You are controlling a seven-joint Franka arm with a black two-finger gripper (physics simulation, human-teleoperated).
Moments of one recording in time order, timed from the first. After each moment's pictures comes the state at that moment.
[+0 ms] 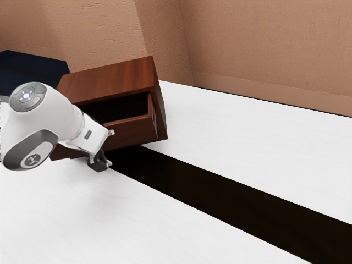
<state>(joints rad) -0.76 -0.44 0.96 -2.22 0.79 2.41 0.50</state>
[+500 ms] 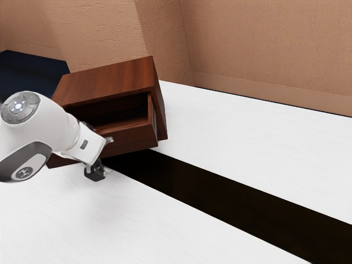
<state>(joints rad) -0.58 -0.49 0.77 -2.33 0.79 2.41 0.46</state>
